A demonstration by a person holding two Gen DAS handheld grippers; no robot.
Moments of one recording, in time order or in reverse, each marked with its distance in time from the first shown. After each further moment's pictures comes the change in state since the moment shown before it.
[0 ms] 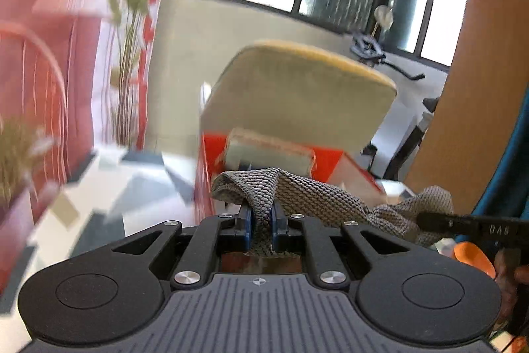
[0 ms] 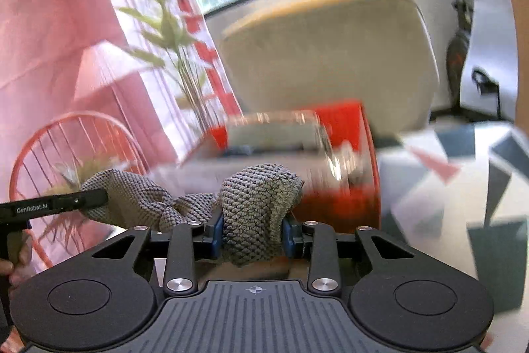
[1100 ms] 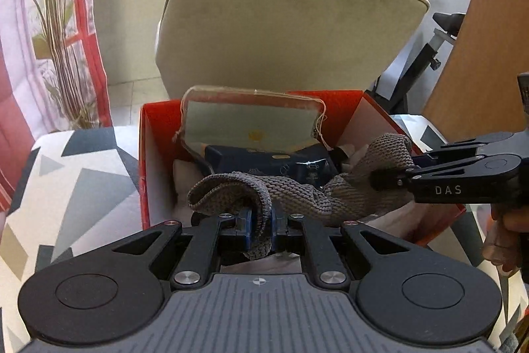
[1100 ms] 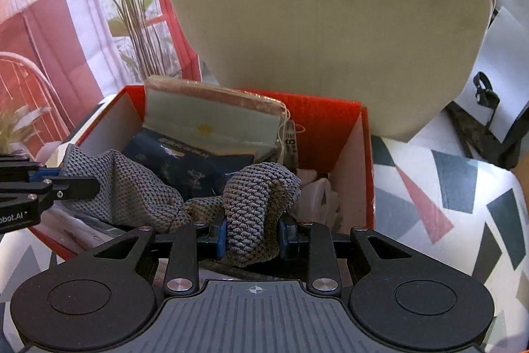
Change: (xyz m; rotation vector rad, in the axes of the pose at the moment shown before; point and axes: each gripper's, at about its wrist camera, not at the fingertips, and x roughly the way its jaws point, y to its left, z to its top) left arm 0.174 -0.013 0.030 0.113 0.345 -0.041; right arm 0.187 -0.029 0.080 -0.141 0.356 -0.208
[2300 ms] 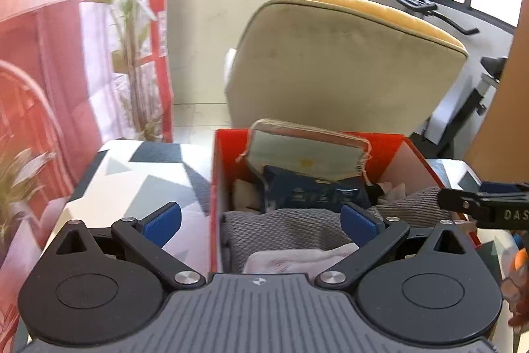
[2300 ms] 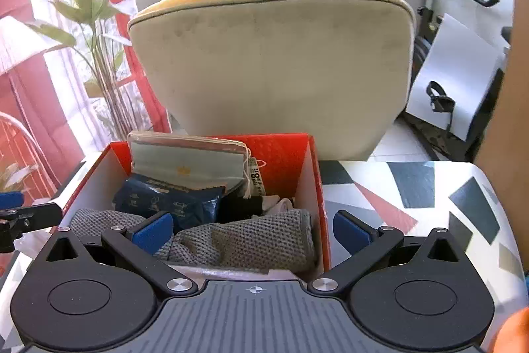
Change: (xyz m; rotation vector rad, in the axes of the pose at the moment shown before) left arm -0.057 -0.003 -0.001 -0.113 -0.124 0.228; right arm -0.063 -0.009 -0.023 0.139 -0.203 -0.102
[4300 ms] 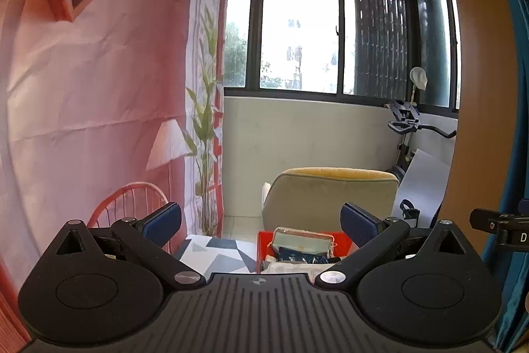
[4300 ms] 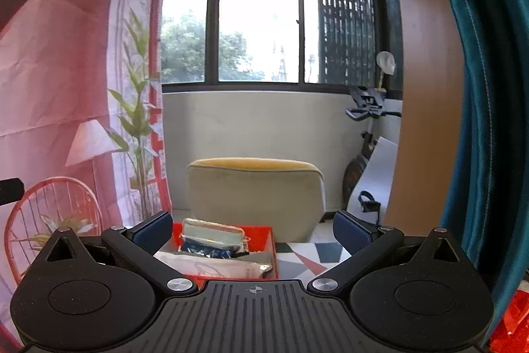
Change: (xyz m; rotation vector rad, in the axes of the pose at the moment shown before) left arm -0.383 -0.048 -0.055 -0.007 -0.447 0.132; right arm -0.422 0.075 -0.069 -0.065 -0.406 -0.132
